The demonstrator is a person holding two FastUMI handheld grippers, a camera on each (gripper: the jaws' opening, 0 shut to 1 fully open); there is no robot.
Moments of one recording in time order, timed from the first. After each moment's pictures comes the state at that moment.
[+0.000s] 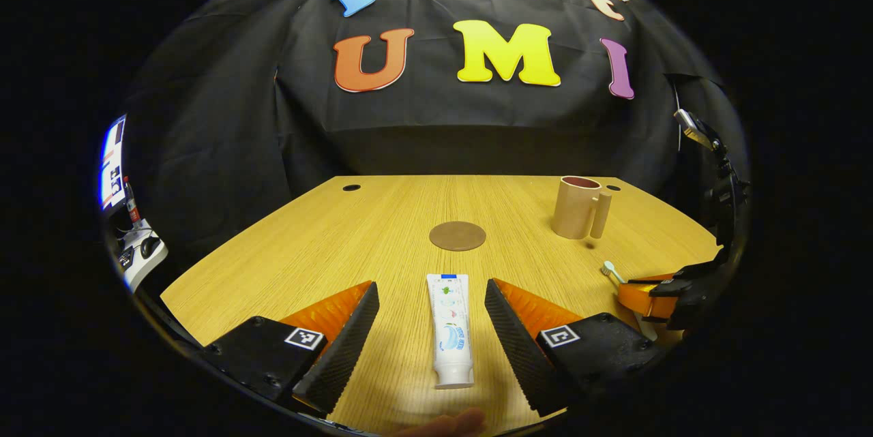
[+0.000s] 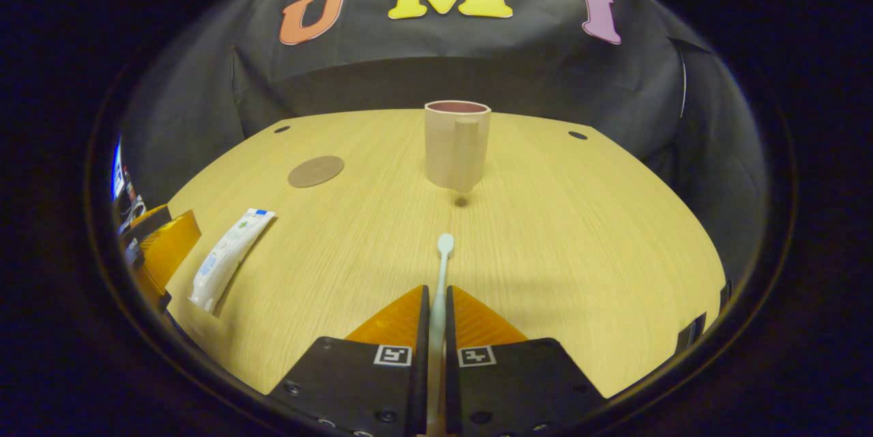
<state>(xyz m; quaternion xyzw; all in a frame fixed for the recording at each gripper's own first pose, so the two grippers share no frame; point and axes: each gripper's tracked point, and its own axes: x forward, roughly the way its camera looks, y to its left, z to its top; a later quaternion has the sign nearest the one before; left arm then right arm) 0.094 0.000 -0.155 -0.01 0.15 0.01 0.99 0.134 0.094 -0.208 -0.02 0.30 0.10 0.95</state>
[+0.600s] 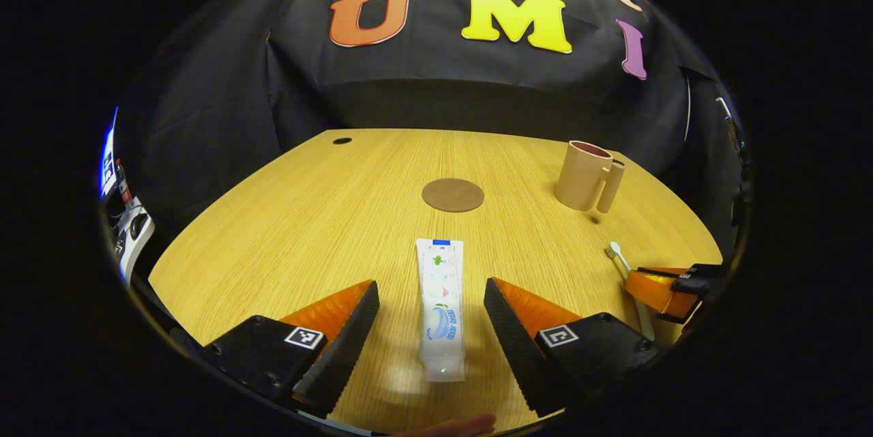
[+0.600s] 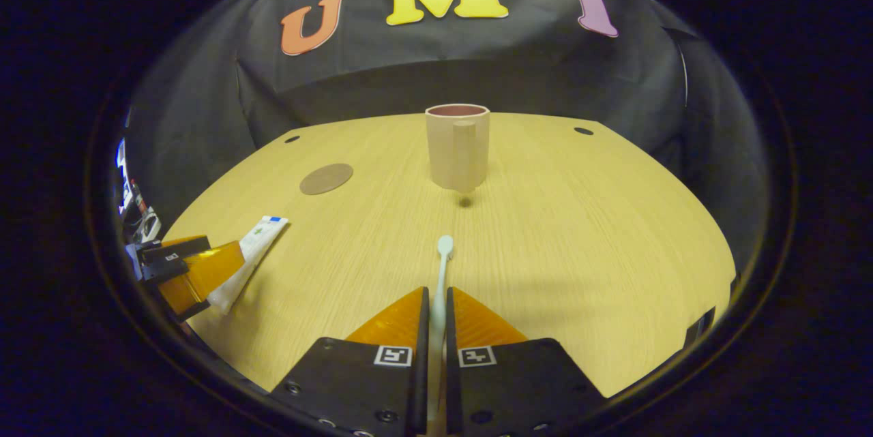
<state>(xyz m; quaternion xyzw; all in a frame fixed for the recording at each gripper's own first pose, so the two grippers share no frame) 0.099 -0.012 -0.194 -0.04 0.26 0.00 0.97 0.127 0.092 -0.196 0.01 0.29 0.13 0.95</state>
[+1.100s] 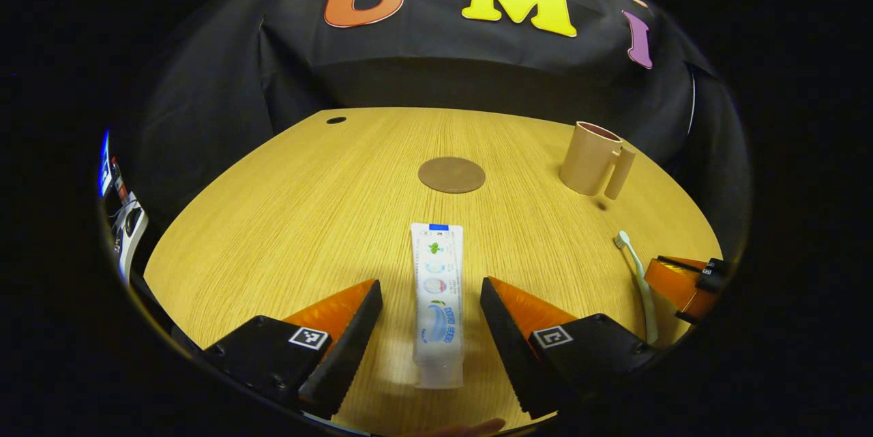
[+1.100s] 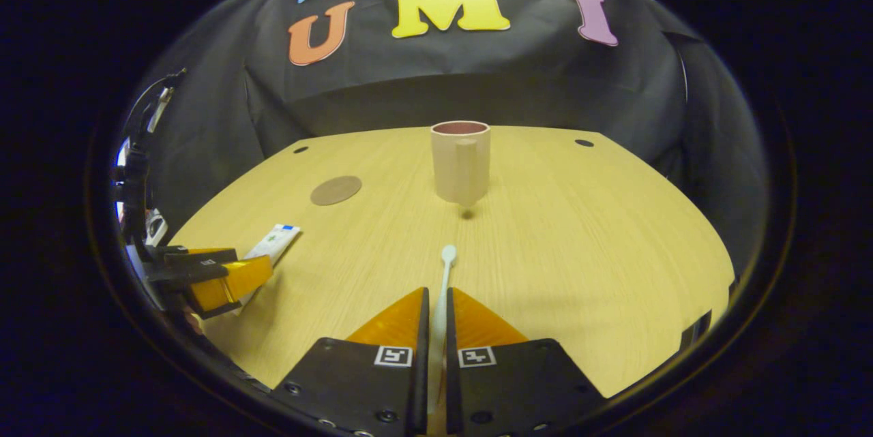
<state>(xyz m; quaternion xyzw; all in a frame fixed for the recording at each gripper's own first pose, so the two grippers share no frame) 0.105 -0.016 -0.209 -0.04 0.29 -0.01 0.96 0.123 0.091 -0.187 0.01 0.27 0.14 0.95</state>
